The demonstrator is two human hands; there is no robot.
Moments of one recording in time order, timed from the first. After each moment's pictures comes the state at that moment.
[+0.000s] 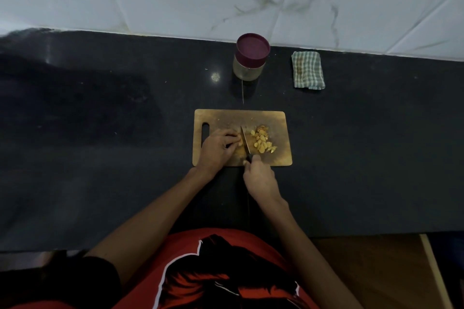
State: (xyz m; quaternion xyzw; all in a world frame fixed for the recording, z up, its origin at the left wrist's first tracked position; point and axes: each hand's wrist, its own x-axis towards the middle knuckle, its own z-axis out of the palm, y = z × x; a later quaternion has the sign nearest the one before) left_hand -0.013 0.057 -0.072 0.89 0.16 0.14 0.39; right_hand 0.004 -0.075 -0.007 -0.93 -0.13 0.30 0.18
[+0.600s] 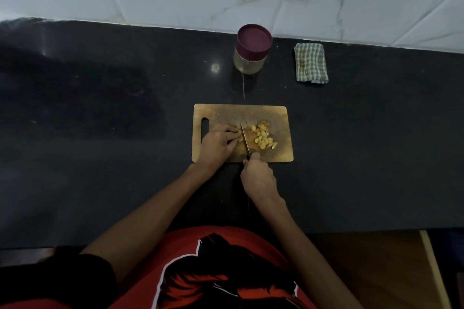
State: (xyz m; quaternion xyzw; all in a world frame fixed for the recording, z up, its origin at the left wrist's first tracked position) left_hand -0.013 0.057 -0.075 0.89 0.16 0.14 0.40; right_hand -0.001 -0.071 -0.007 -0.94 -0.13 0.30 0.14
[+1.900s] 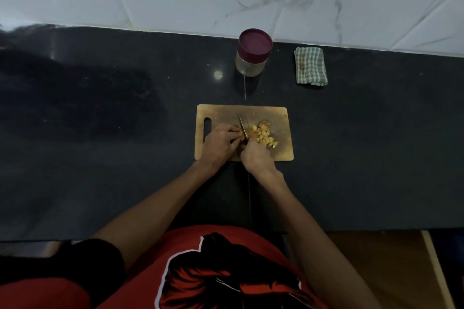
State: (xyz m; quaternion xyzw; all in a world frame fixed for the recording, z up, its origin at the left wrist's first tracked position) left_hand -0.015 0.052 -0.069 0.92 0.15 0.15 0.34; right_hand 0.030 -0.048 -0.005 -0.92 -0.14 0.33 0.15
